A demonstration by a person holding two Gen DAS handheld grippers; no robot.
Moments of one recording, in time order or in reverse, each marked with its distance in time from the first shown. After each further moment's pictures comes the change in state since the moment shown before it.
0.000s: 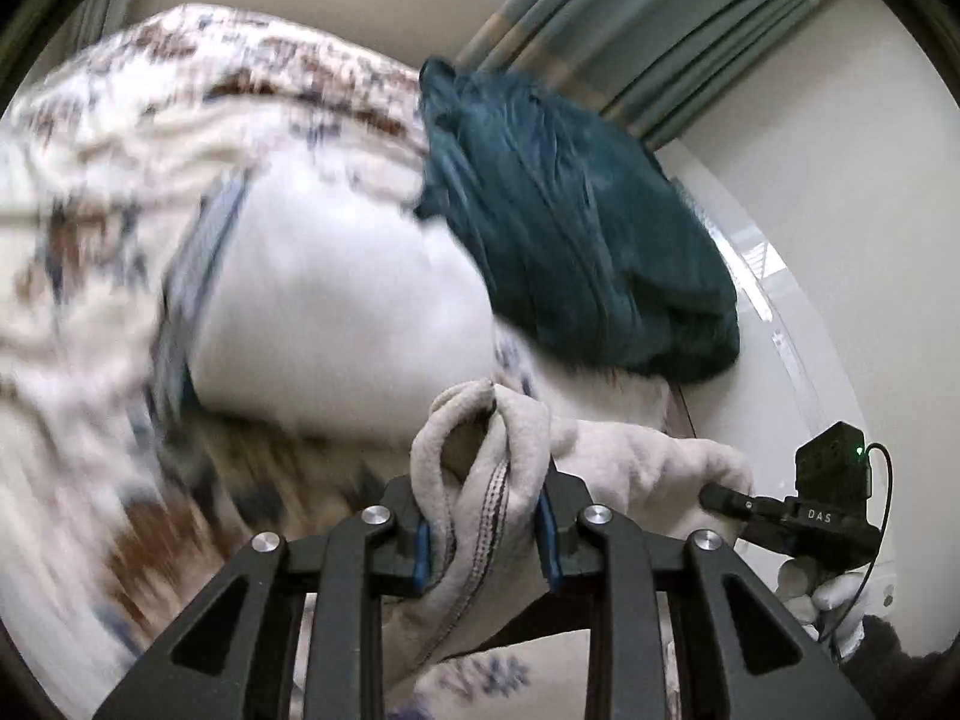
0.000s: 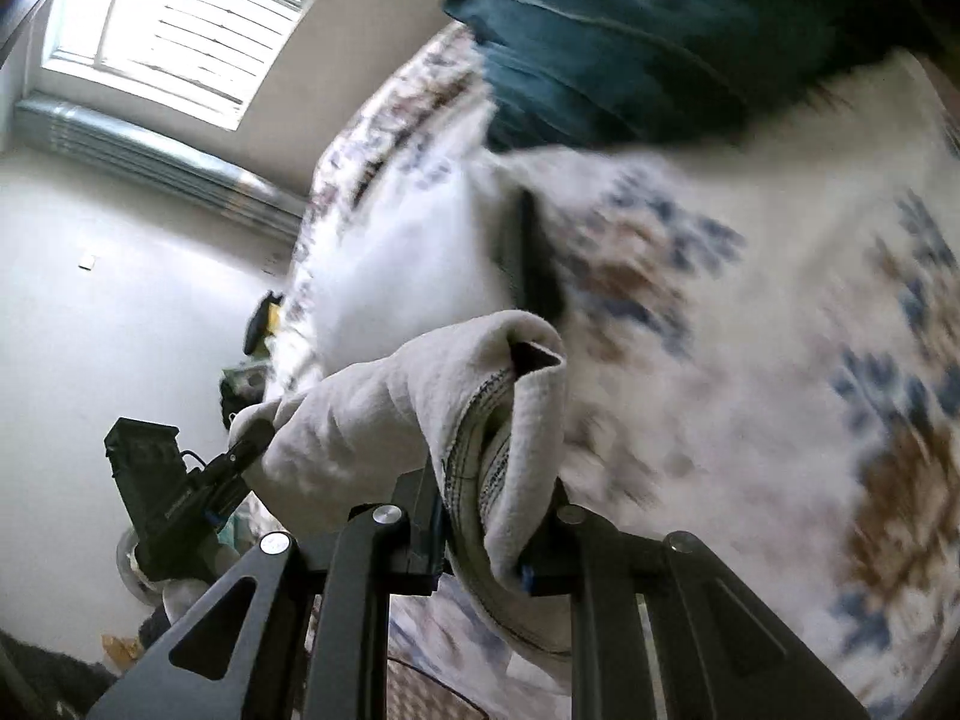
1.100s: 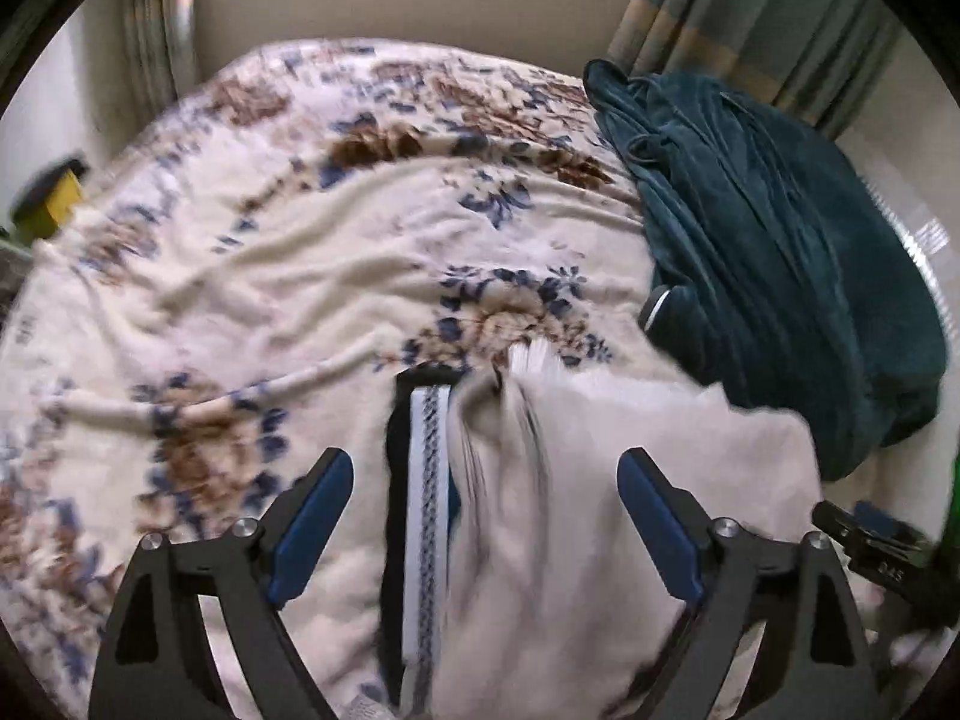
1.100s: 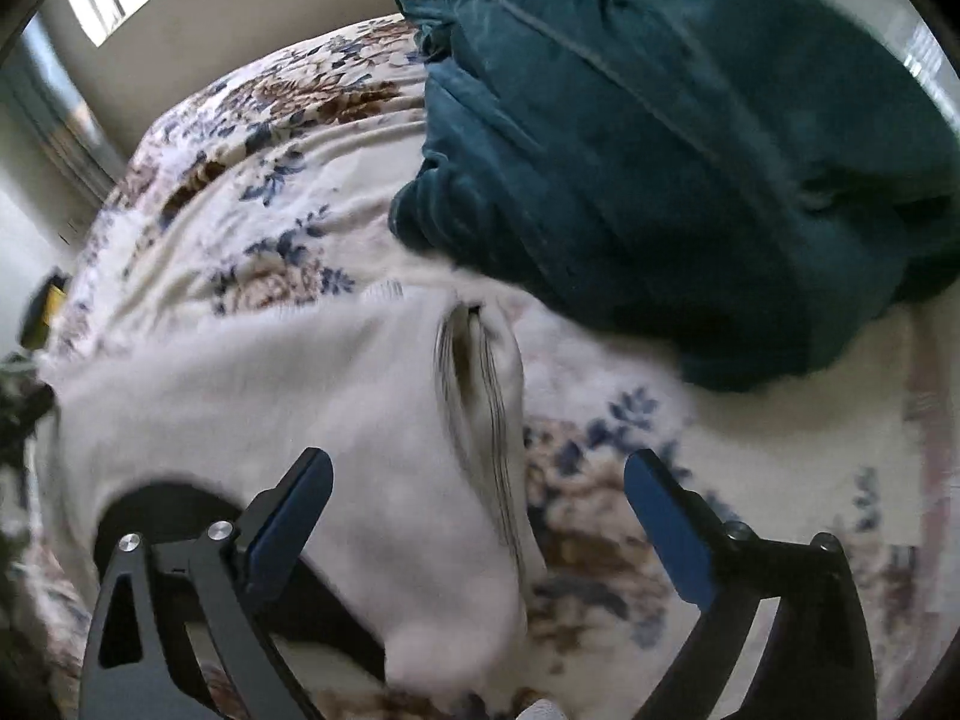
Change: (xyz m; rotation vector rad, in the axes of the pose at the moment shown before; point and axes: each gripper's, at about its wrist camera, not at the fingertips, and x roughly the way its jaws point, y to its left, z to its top) left arm 0.098 0.103 0.167 0.057 0.045 0.491; right arm 0.205 0.086 0.163 -0.187 -0.054 -0.665
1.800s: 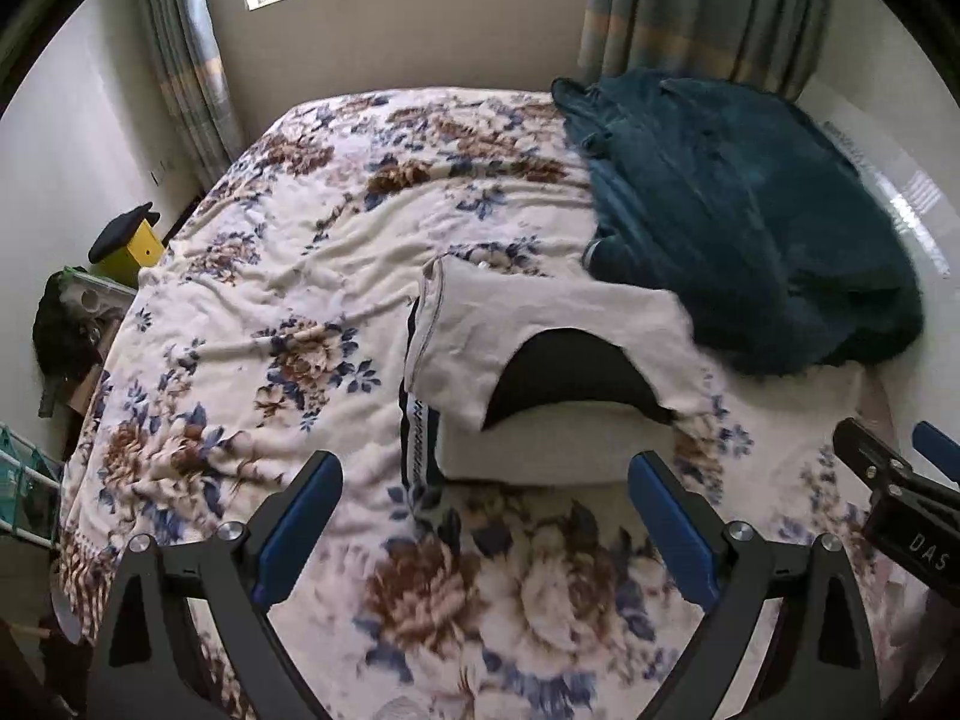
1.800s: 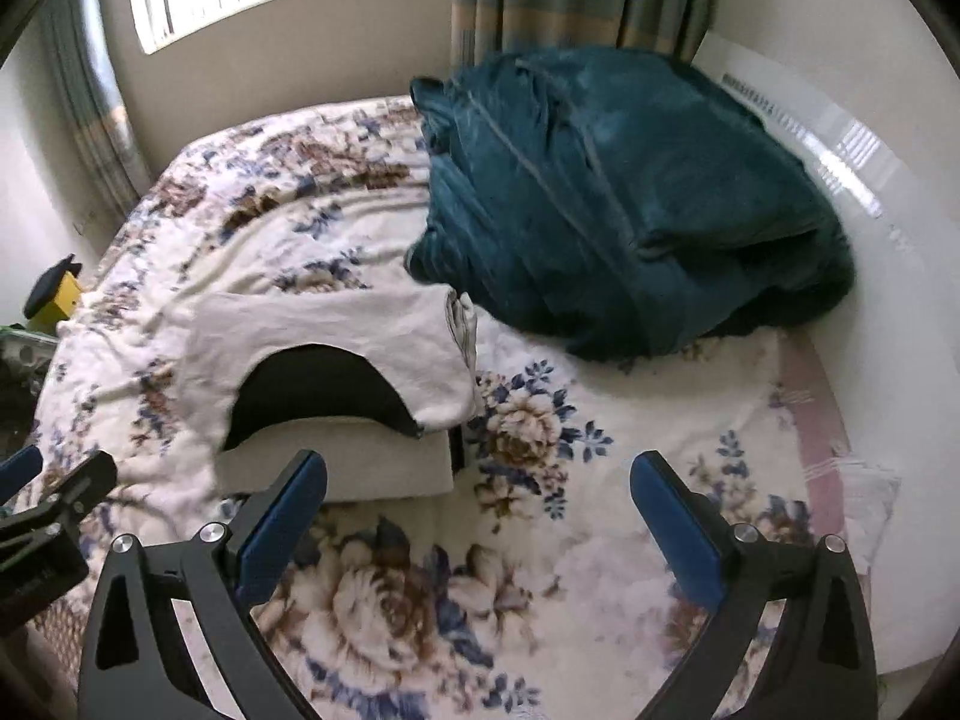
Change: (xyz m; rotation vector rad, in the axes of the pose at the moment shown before) left arm -0.208 -0.084 -0.104 0.098 -0.030 0.117; right arm -0.268 0.002 -0.116 -0.059 -0.178 -0.070
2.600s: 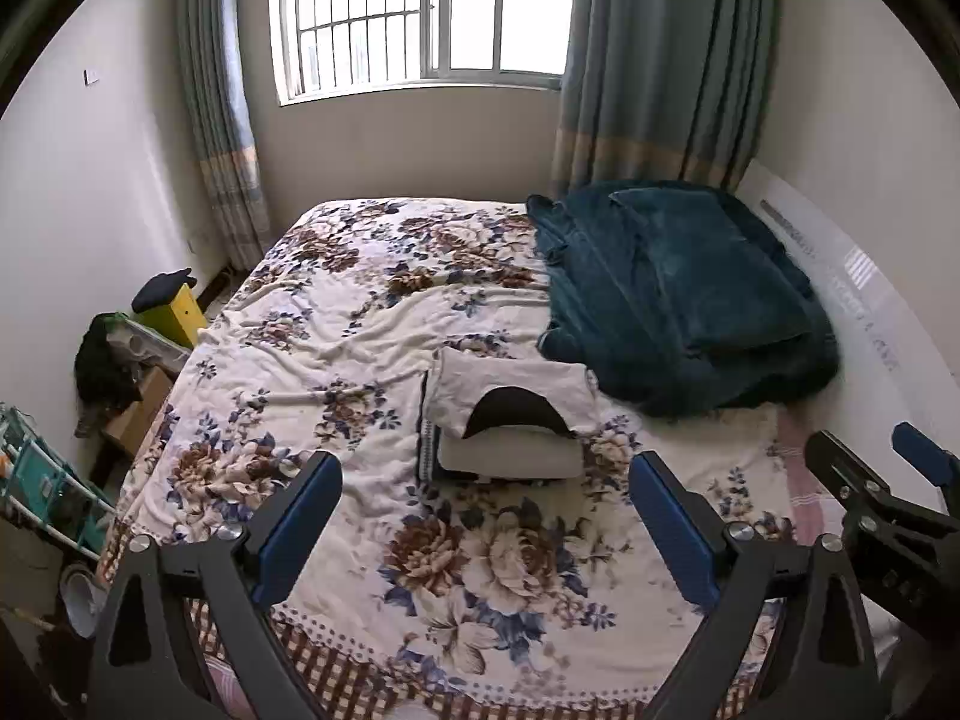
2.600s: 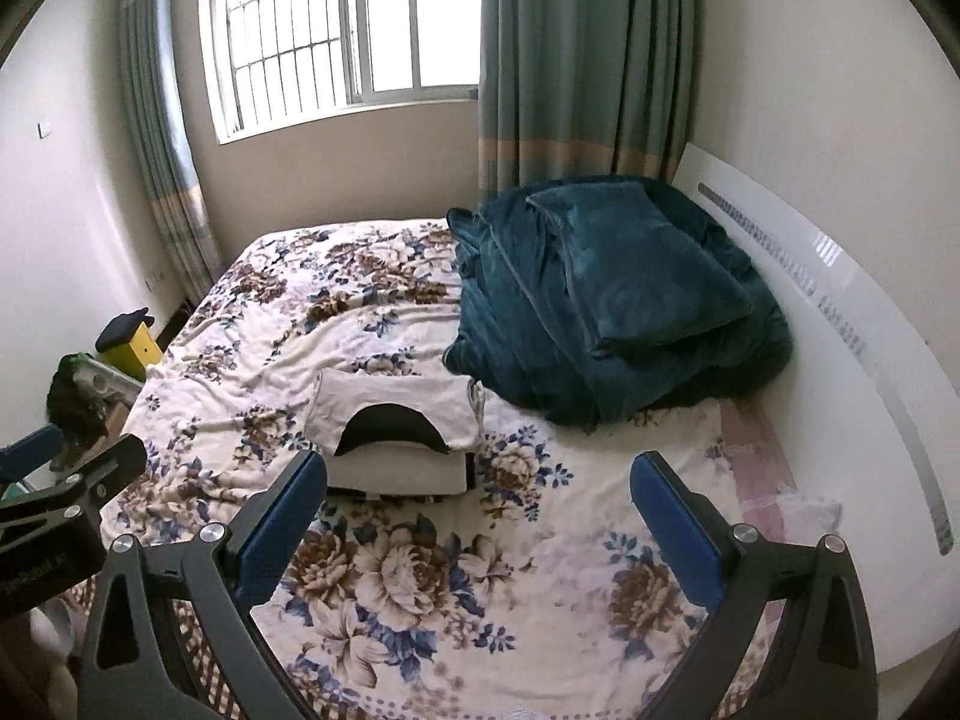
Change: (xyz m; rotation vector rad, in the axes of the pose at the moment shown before) left arm -0.249 -0.014 -0.049 -0.007 -0.211 -0.011; right arm -0.327 -0.058 -0.049 -0.032 -0.238 0.079
